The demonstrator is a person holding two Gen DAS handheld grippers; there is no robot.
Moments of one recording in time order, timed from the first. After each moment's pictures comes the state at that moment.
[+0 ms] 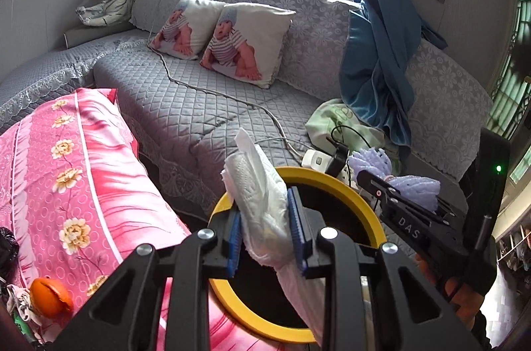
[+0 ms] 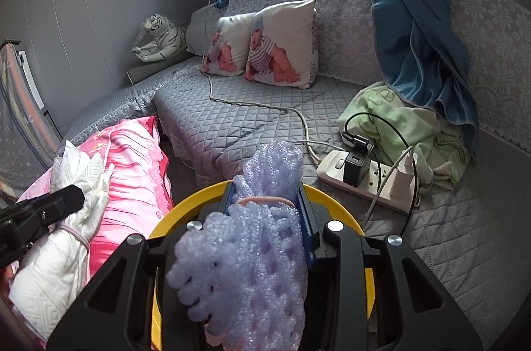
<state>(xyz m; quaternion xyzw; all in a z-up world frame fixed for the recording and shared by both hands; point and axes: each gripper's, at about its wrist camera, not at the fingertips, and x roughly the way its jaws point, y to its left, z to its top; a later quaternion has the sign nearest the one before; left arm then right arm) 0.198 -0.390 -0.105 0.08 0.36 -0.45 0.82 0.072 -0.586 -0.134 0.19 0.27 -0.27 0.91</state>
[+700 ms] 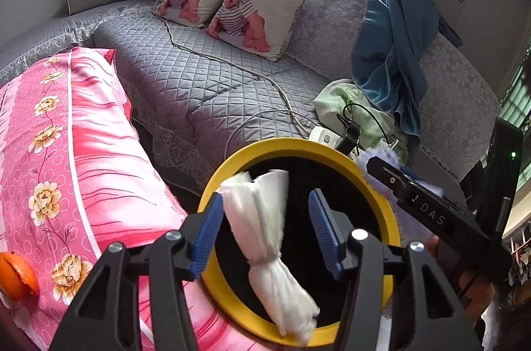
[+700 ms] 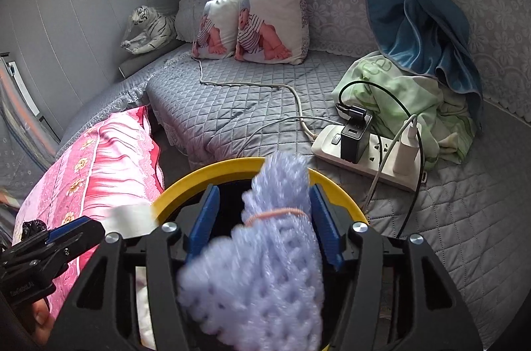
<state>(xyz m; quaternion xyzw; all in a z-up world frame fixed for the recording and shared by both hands) 0.215 -0.394 -0.146 0.05 0.41 -0.43 0.80 0.075 -0.604 -0.157 0.24 0.29 -0.27 0.89</state>
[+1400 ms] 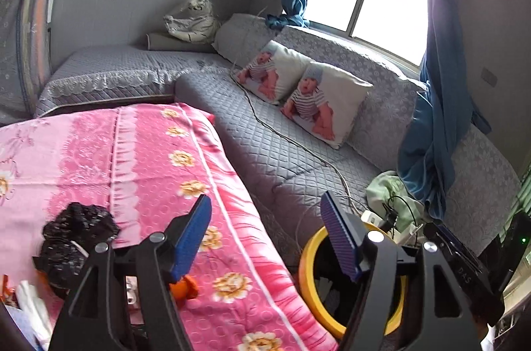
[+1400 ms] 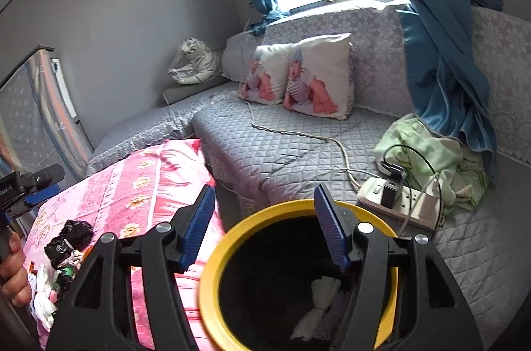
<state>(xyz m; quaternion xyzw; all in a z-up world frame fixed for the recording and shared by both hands) 0.234 -0.225 -0.039 -0.04 0.30 -0.31 0.90 0.061 -0.516 -0.079 0.17 0.19 -0.20 0.95</state>
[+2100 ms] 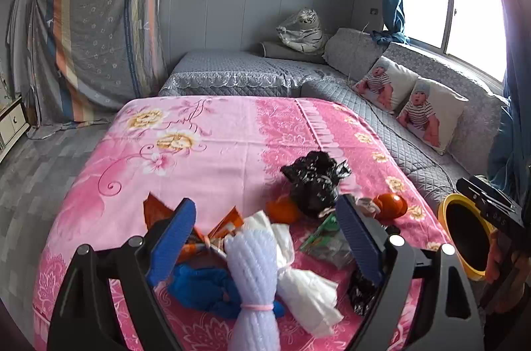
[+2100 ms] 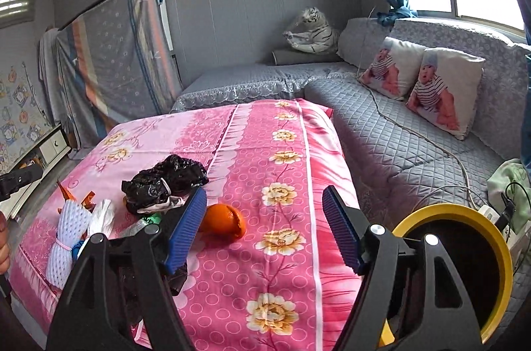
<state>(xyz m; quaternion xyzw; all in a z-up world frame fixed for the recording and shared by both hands) 0.173 0.040 -0.064 -0.02 0.30 -0.10 0.95 0.149 -0.332 -0.089 0.06 0.25 0.01 0.97</state>
